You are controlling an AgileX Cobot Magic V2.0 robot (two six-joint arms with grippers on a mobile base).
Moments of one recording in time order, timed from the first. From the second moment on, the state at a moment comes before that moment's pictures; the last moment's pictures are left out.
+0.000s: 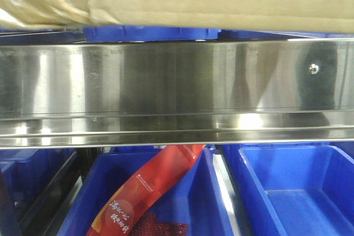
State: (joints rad) left arm -0.40 1.11 -1.64 0.14 1.26 -0.27; right arm 0.51 1.28 -1.72 0.06 1.22 0.07
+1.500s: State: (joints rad) left arm -0.40 1.11 -1.64 0.14 1.26 -0.28; right arm 0.51 1.28 -1.72 0.07 1.22 0.07
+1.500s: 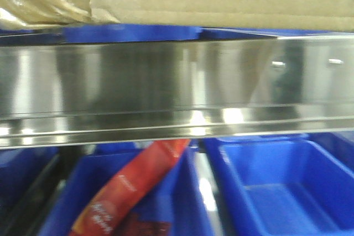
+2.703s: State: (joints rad) left arm -0.40 1.11 -1.64 0.14 1.26 -0.28; right arm 0.51 1.28 -1.72 0.07 1.21 0.07
